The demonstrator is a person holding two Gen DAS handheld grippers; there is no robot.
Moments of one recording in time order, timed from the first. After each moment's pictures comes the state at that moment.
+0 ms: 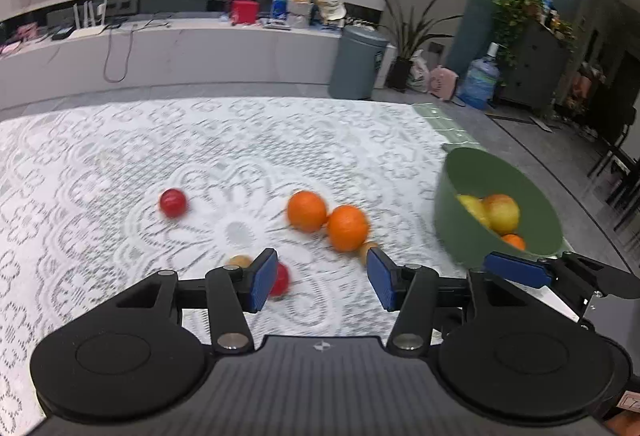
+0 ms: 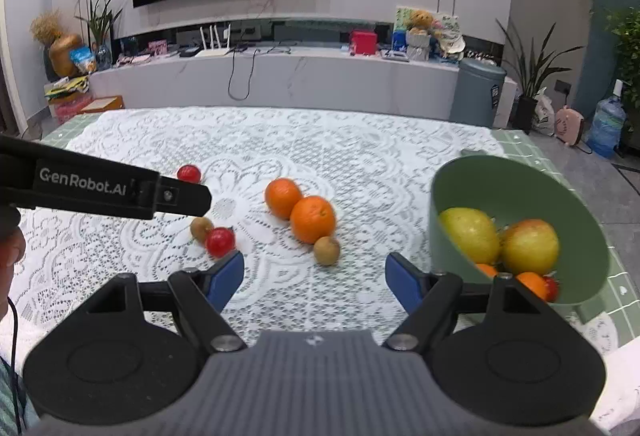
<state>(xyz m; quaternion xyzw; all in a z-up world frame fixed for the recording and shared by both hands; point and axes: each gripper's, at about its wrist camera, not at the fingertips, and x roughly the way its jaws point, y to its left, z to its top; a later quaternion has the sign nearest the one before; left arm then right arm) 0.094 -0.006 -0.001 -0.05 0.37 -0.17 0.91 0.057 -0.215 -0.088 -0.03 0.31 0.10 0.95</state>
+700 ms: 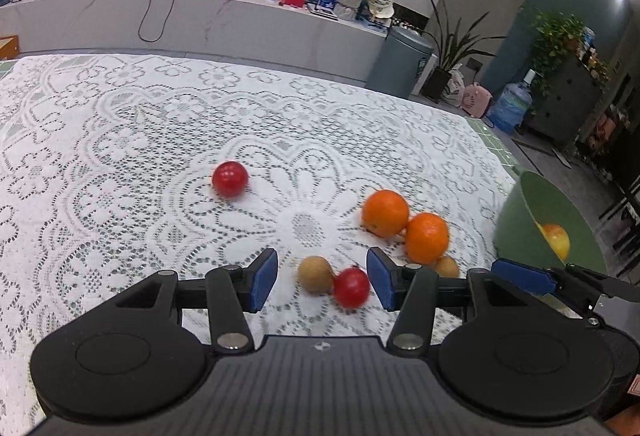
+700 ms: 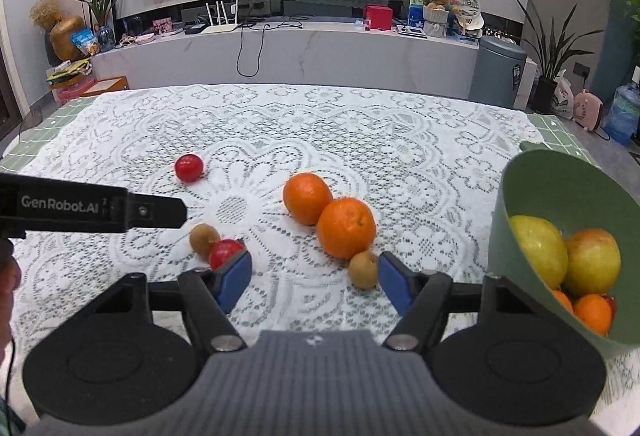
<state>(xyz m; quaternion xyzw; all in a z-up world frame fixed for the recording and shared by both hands) 0.133 0.048 -0.043 -0.12 0.39 -0.13 0.90 0.117 -0.186 -0.109 -0.03 0.34 0.11 0.93</state>
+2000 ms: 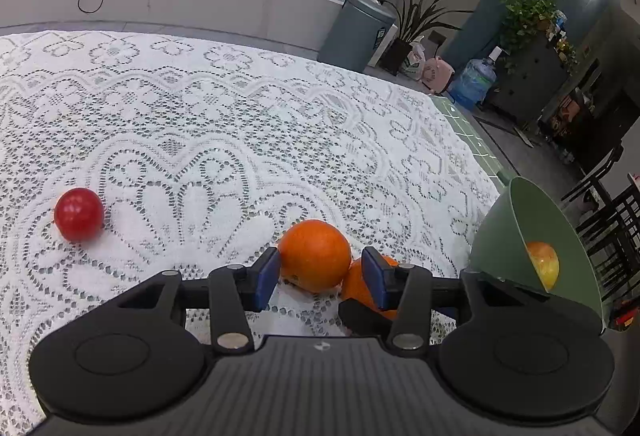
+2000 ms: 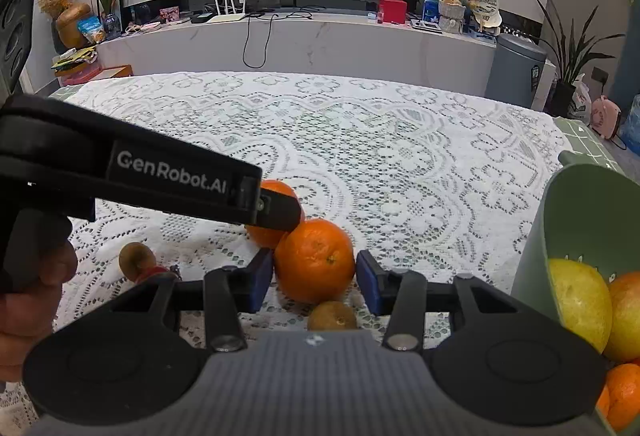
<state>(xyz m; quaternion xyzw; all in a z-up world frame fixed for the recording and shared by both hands) 0.216 -0.017 -0.075 -0.13 0.42 -0.21 0.87 0.182 -0.200 -0.143 -0.04 0.35 0.13 0.93</state>
